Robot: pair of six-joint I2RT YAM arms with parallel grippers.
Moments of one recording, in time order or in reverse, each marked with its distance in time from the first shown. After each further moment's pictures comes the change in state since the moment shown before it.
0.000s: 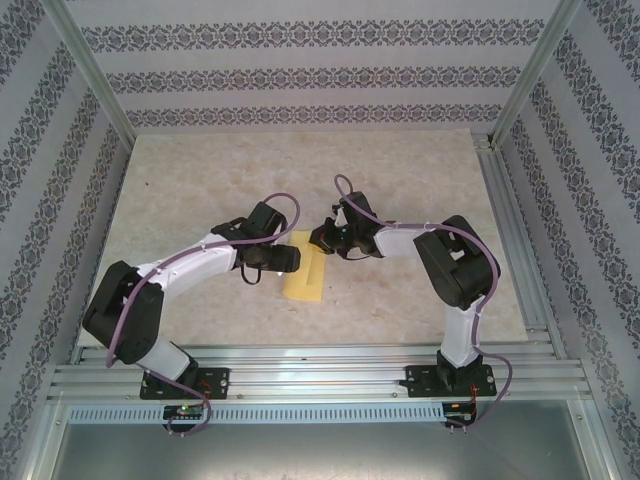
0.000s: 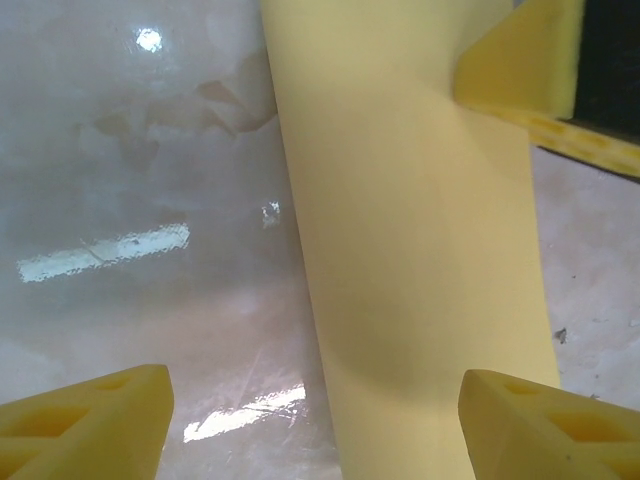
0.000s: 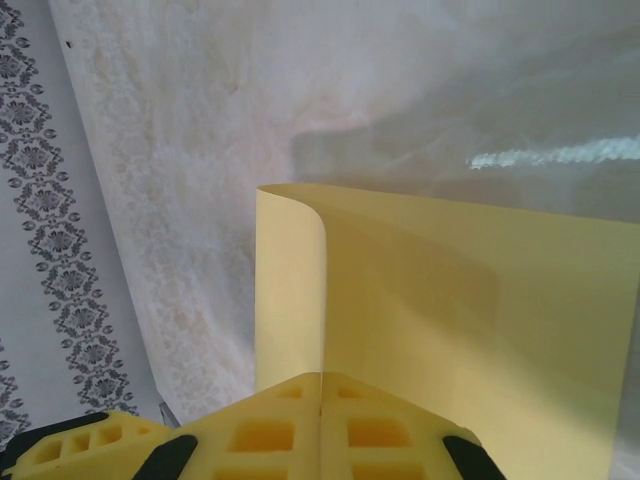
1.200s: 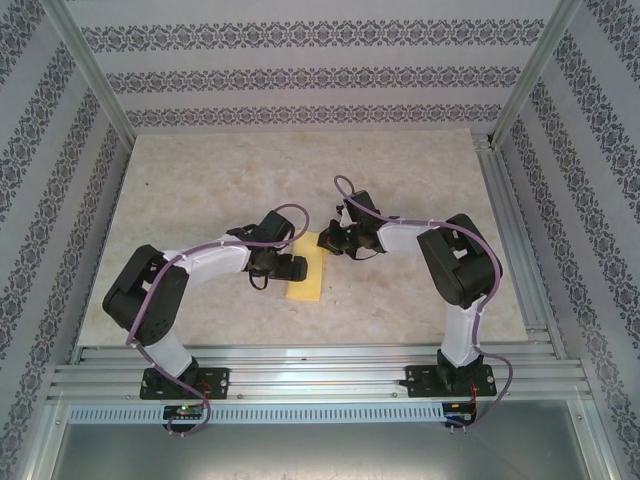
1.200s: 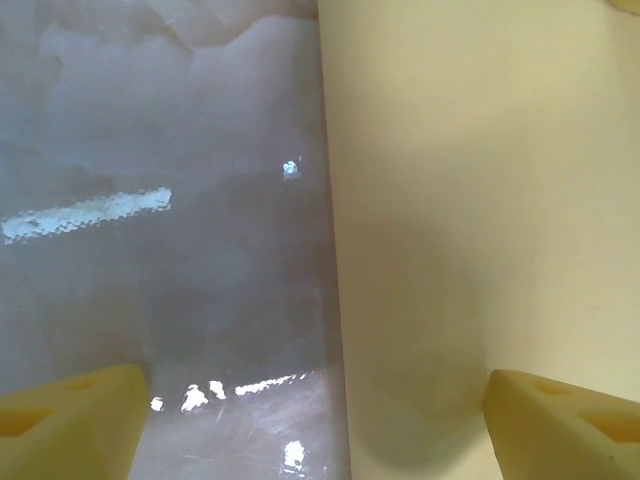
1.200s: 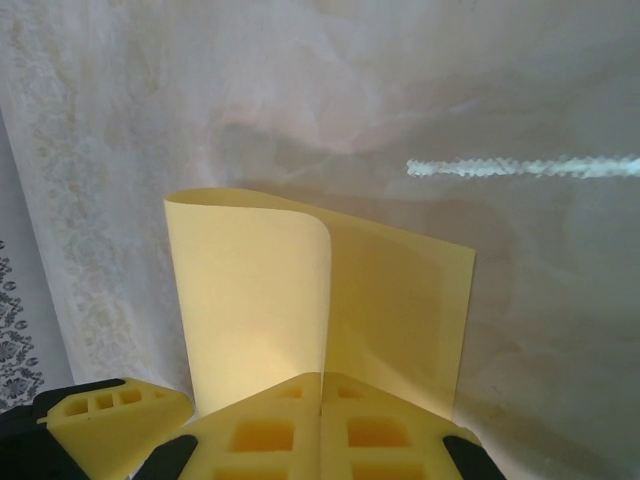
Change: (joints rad) left arm -0.028 0.134 -0.022 0.063 0.029 -0.027; right arm -0.026 0.000 0.029 -0.161 0.038 -0.174
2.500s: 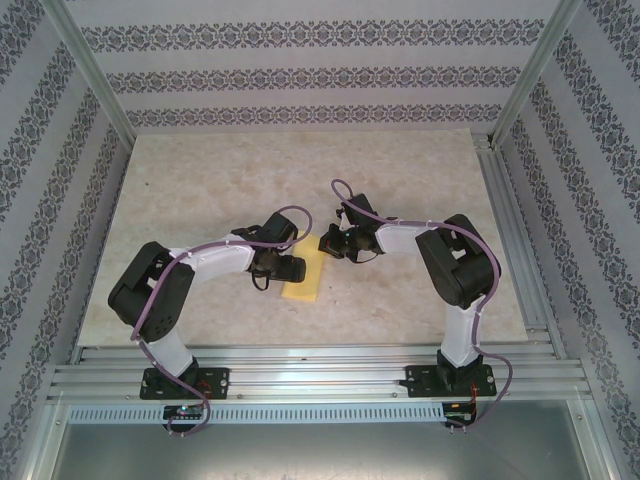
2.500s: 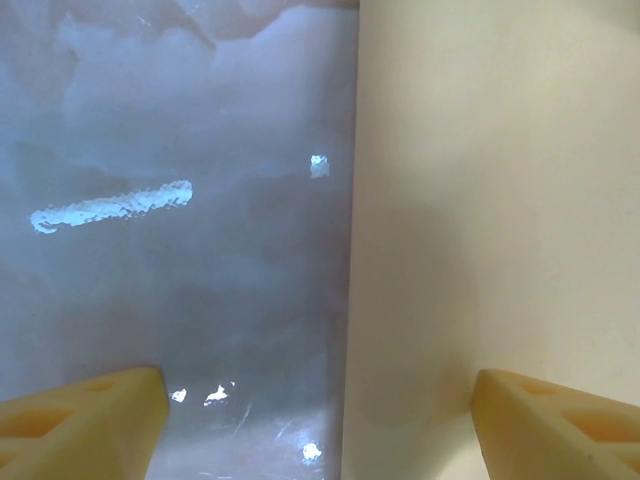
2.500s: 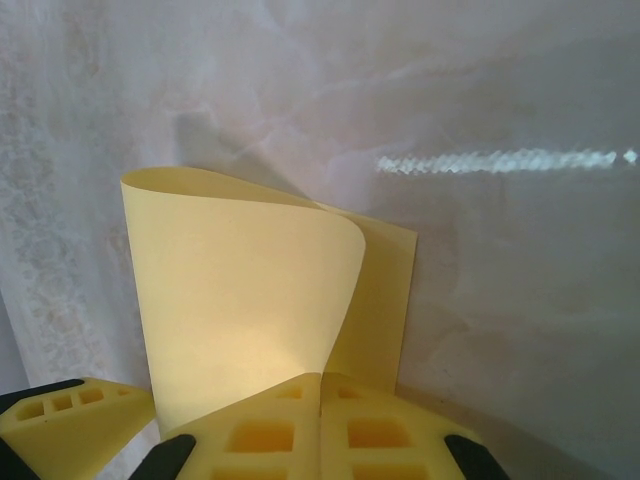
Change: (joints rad) left arm -0.012 0.029 0.012 -0.010 -0.054 -0.001; right arm 0.016 0.003 0.000 -0.048 0.053 -0.026
